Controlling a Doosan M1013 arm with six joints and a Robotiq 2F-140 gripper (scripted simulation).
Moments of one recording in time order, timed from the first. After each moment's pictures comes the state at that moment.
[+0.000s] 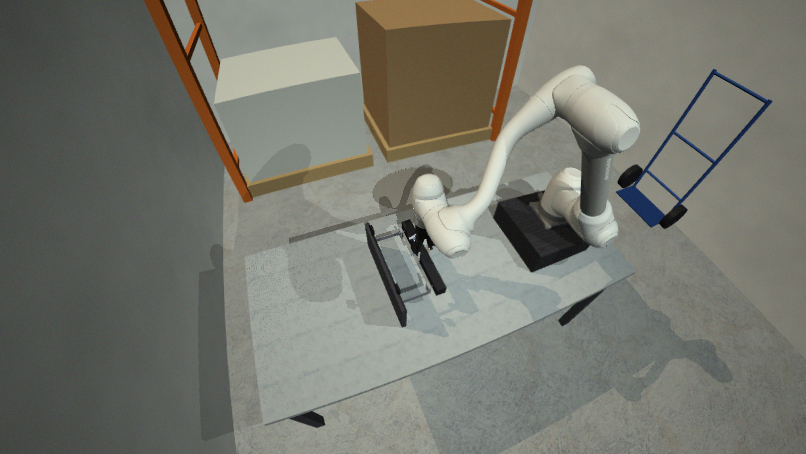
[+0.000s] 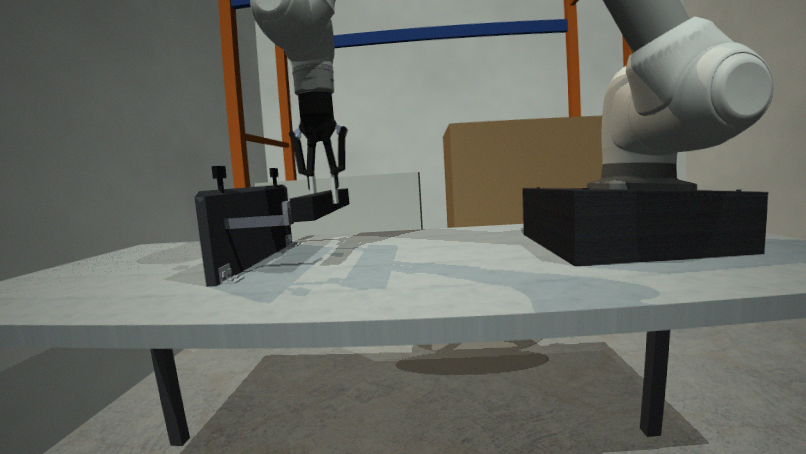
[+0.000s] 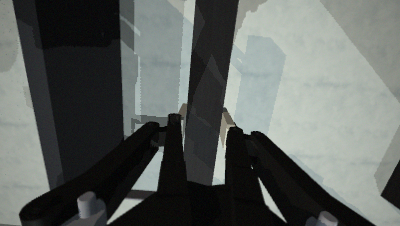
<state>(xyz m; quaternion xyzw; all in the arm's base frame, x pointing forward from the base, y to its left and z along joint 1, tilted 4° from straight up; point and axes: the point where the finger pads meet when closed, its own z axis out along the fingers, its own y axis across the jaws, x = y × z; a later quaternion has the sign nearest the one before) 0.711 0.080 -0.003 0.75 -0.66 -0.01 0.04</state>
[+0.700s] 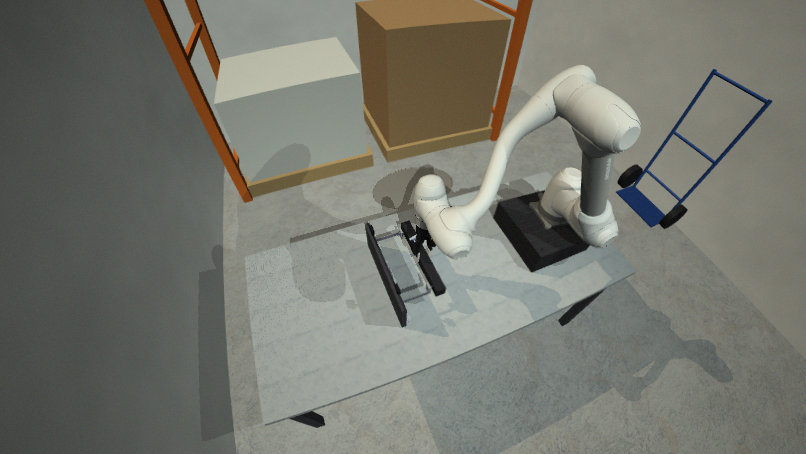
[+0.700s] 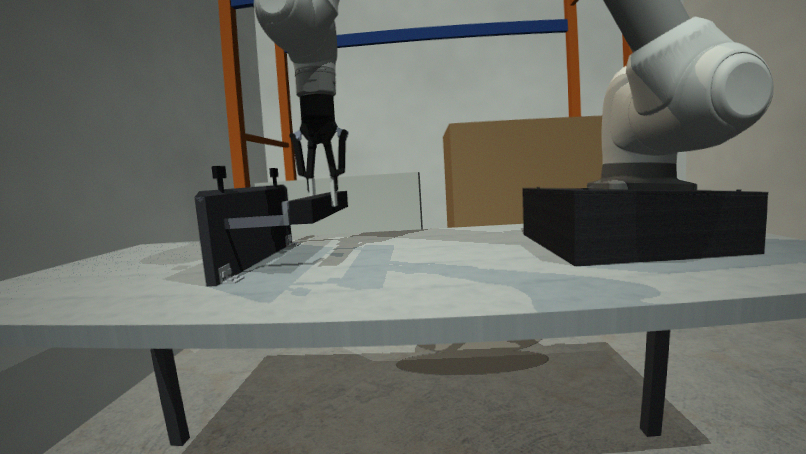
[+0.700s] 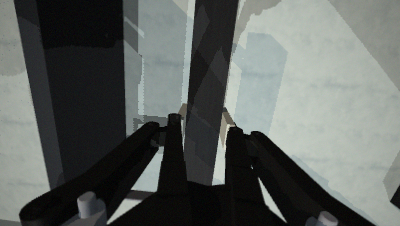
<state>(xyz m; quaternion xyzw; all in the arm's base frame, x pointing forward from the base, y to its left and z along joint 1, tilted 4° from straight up) 0.713 0.081 -0.009 0.75 -0.66 0.00 0.03</state>
